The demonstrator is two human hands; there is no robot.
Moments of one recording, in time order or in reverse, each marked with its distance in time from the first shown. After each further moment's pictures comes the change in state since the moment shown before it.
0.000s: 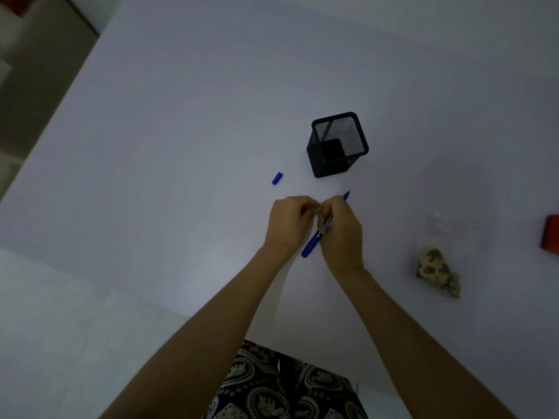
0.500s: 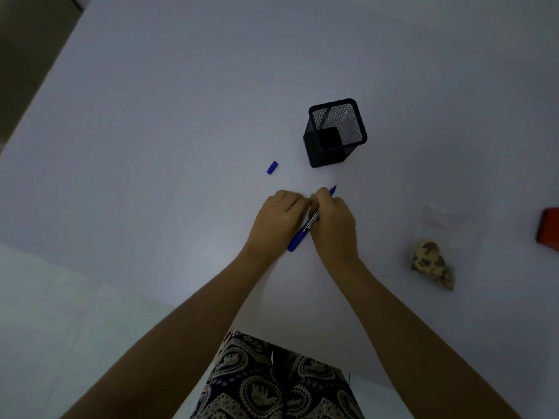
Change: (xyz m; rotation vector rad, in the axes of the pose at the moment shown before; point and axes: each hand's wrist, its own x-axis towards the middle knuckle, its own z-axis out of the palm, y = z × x) left_hand -0.017 -0.028 0.000 0.365 0.006 0.471; right_hand 0.000 0.001 0.005 -0.217 -0.070 -0.099
